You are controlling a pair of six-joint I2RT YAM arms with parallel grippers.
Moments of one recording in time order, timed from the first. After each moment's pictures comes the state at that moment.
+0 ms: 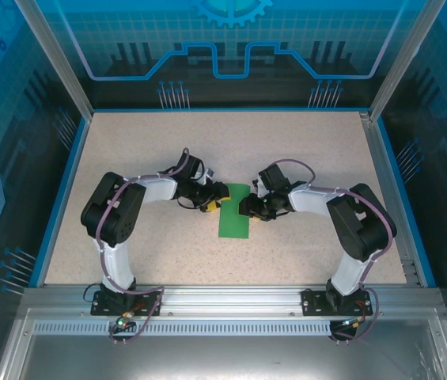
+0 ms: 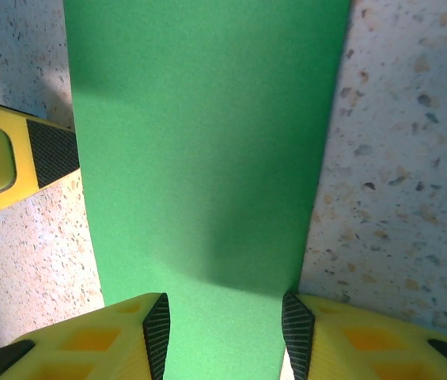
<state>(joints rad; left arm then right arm) -0.38 1.92 1.04 -0.15 0.69 -0.84 0.51 1.76 0.90 -0.24 -0.43 0.66</state>
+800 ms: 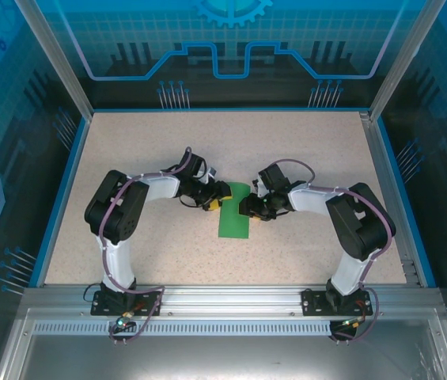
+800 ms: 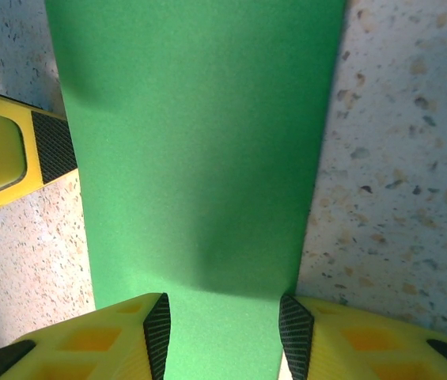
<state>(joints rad) -0.39 1.95 1.08 -0.15 0.71 -0.84 0.50 1.77 0.91 -0.25 -0.44 0.66</state>
